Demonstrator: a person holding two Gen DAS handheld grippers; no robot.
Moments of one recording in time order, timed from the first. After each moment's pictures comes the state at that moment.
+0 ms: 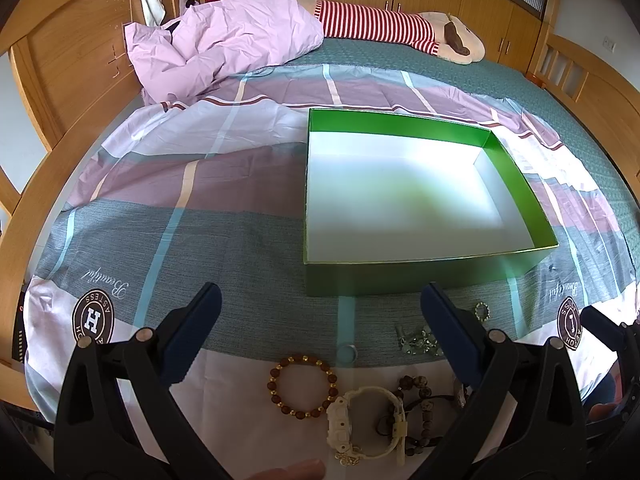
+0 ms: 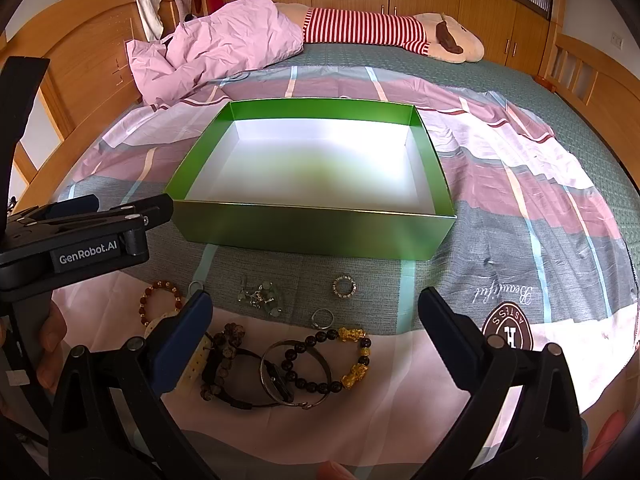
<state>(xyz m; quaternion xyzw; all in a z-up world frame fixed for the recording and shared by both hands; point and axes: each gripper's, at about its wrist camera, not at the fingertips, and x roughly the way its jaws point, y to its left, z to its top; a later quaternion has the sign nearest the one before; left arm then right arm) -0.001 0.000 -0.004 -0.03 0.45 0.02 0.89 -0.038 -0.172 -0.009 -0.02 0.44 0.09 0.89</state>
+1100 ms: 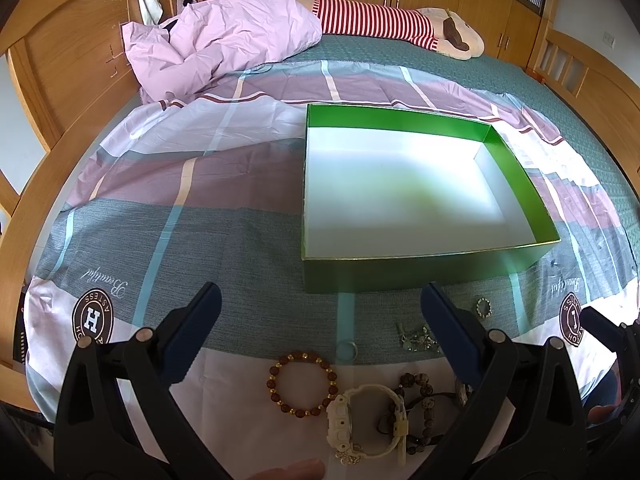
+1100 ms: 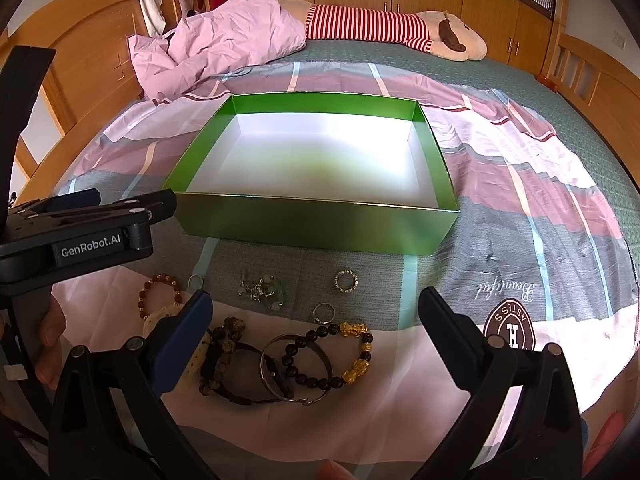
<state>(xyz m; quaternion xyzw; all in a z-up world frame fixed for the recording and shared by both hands) 0.000 -0.002 -0.009 -0.02 0.45 0.02 0.89 -0.040 -0.172 -0.013 -0.03 0.45 0.09 0.89</state>
